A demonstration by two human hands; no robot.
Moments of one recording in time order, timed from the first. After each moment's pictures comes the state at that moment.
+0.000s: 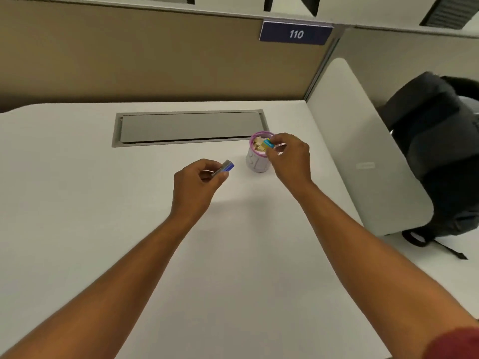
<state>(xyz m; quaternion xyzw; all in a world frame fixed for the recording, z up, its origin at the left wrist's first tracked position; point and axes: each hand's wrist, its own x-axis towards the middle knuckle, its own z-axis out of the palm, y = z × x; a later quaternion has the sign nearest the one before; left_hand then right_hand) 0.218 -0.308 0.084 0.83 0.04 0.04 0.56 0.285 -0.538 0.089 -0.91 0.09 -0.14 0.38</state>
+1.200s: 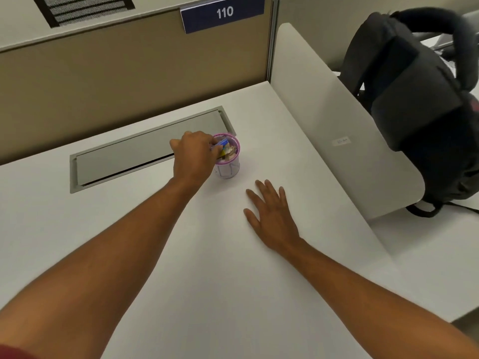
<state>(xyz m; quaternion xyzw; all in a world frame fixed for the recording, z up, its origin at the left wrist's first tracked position) 0.356 -0.429 0.072 0.98 -0.10 0.07 0.18 0.195 -0.594 -0.051 -0.98 -0.01 -0.04 0.18</state>
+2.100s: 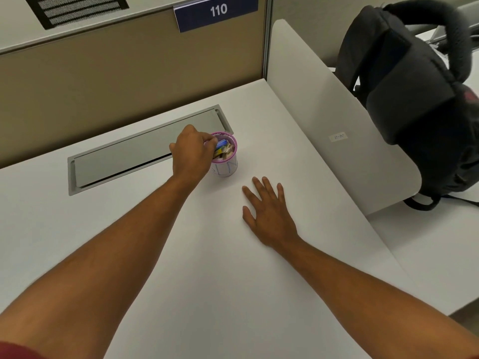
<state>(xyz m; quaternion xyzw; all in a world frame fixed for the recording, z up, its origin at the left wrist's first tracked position) 0.365 -0.430 0.064 0.97 -0.06 0.05 0.24 0.197 -0.588 -0.041 -0.99 0.00 -0.01 0.16</state>
